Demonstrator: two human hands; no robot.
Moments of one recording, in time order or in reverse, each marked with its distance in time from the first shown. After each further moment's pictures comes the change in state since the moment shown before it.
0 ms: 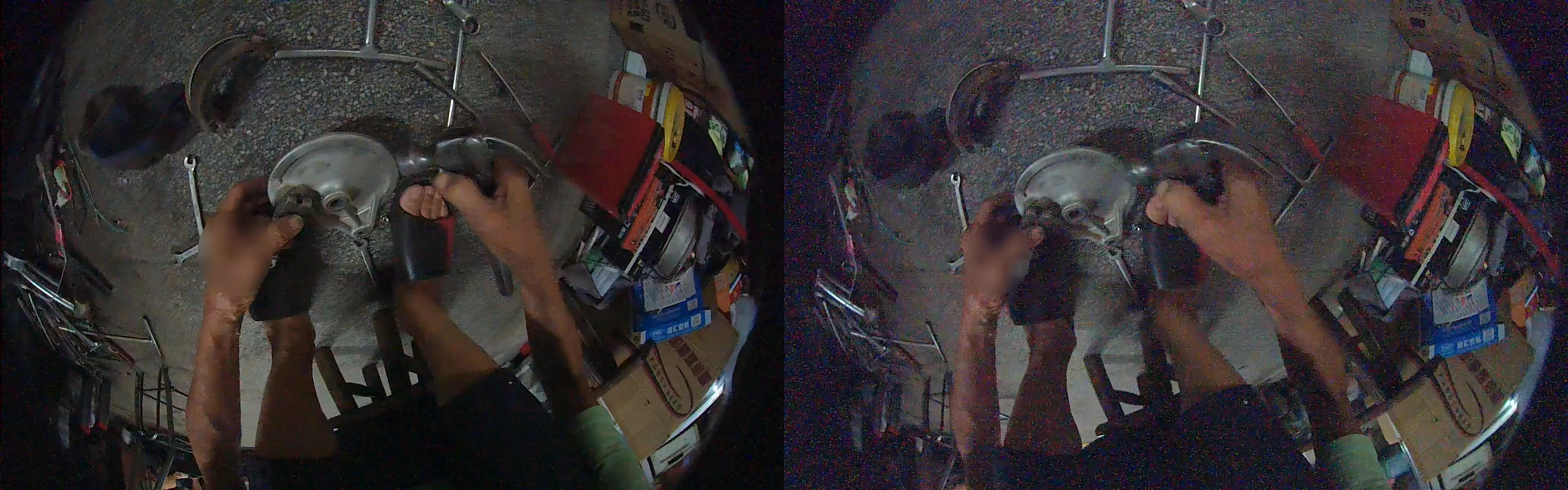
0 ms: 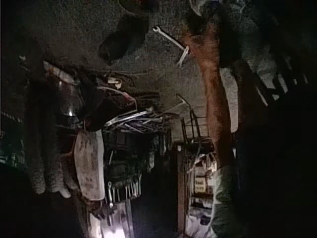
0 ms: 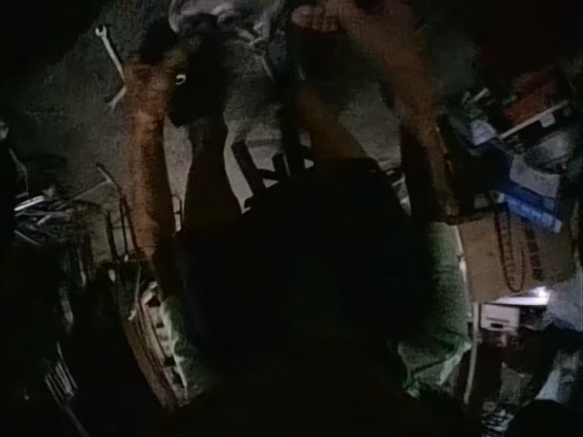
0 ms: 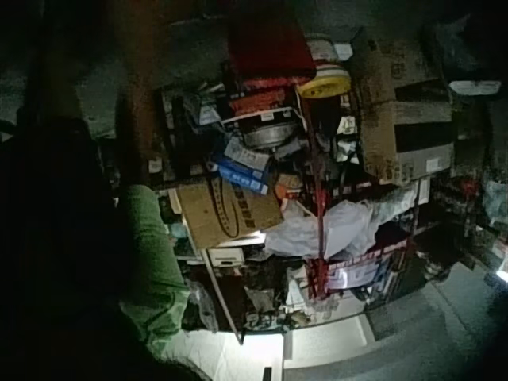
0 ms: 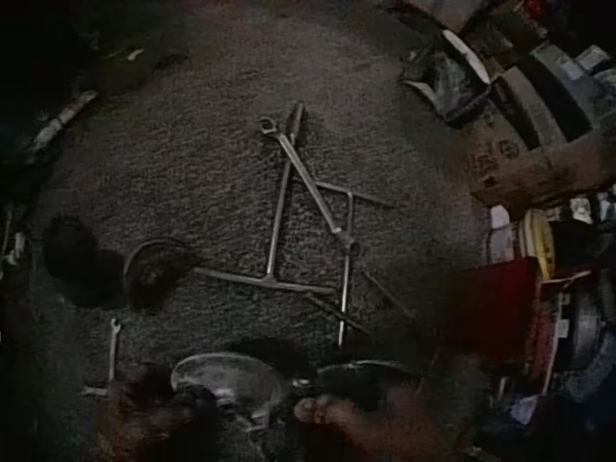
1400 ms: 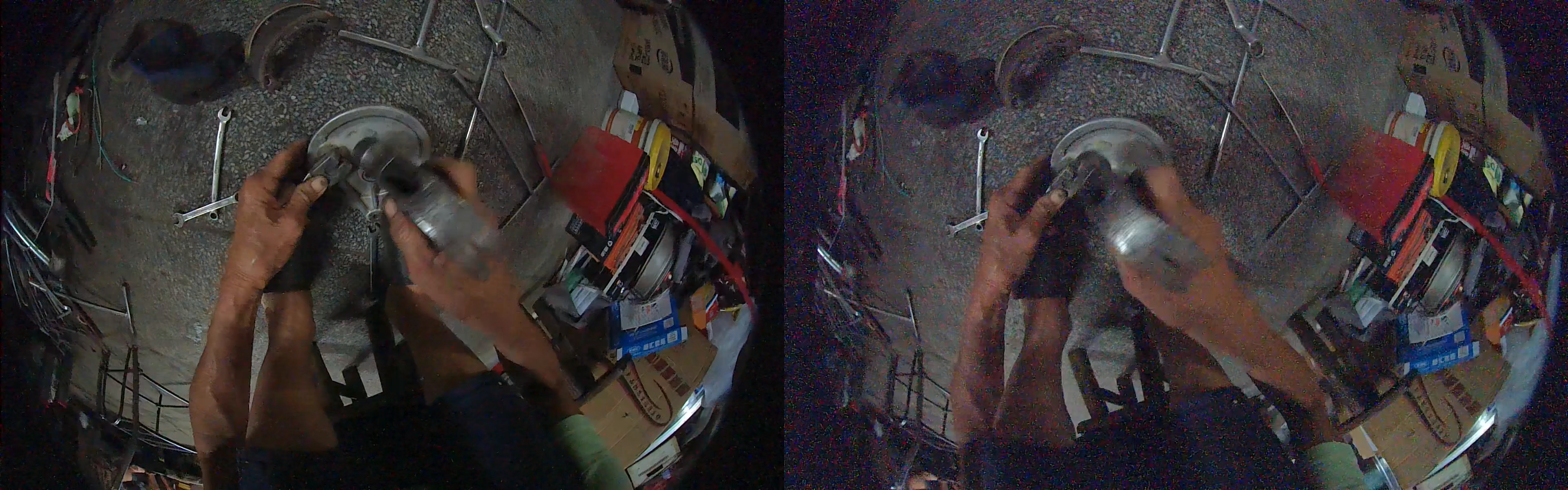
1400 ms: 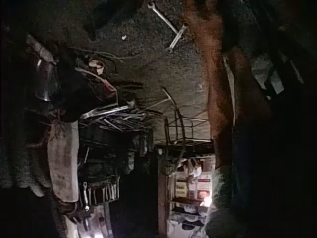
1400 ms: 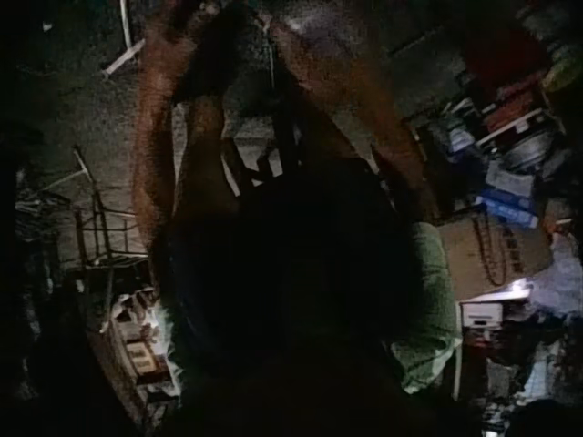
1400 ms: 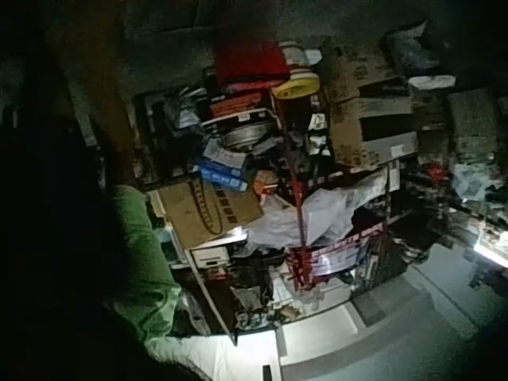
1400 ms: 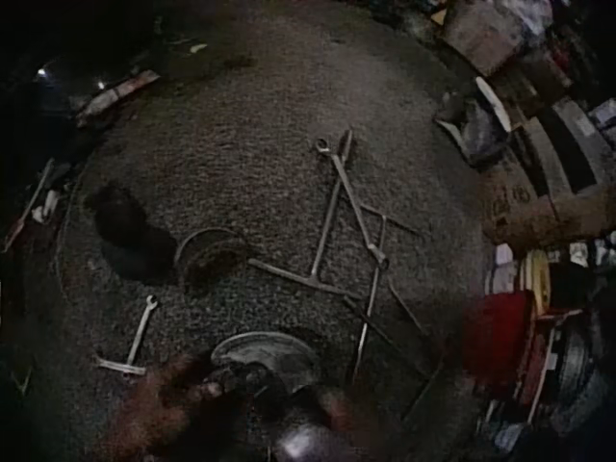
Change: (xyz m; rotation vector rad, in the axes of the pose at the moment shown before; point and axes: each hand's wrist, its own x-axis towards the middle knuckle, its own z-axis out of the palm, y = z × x) left_hand -0.011 -0.017 0.006 -0.210 0.041 0.245; right_hand -0.049 -0.009 0.078 -0.218 0.023 -0.569
